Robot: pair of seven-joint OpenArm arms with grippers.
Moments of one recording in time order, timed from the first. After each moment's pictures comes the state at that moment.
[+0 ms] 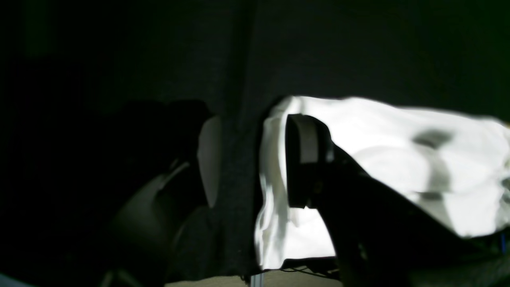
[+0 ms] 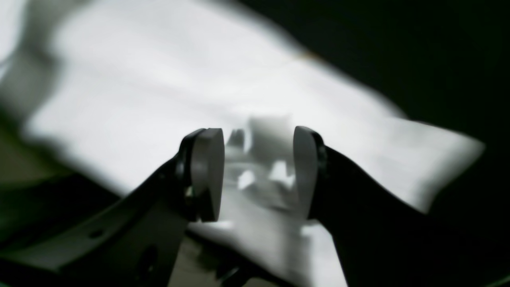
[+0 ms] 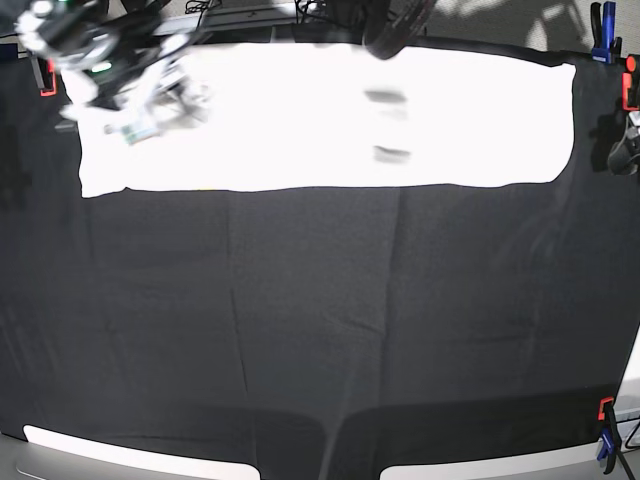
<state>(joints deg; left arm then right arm) 24.6 -31.7 -38.1 90.6 -64.9 -31.8 59.2 -39.2 14.2 25.2 131.9 17.8 33.8 -49.6</state>
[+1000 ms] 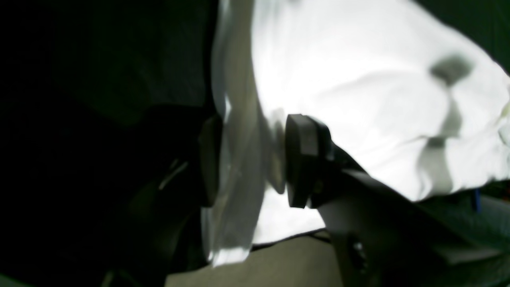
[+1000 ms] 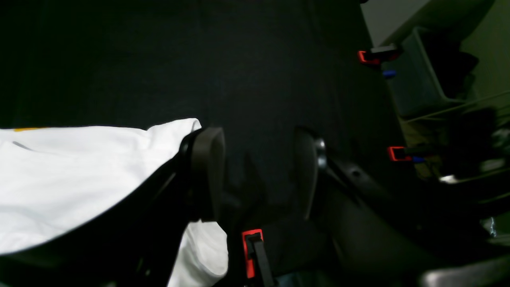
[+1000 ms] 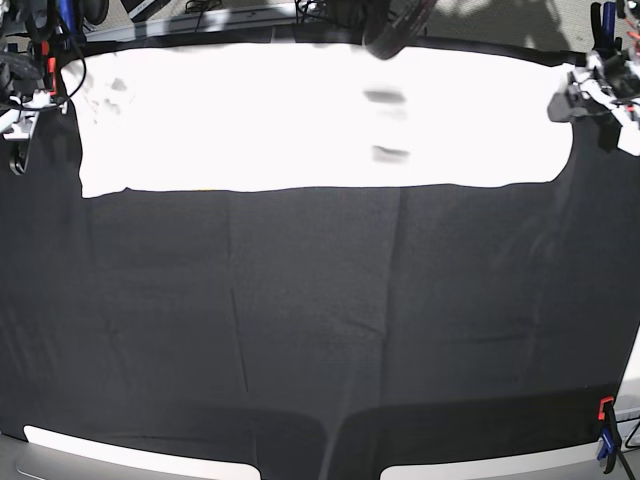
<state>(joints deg) 23.3 -22.2 -32.7 81.0 -61.3 -38.0 61.4 -33.7 13.9 51.5 131.9 19.8 26.3 -49.0</state>
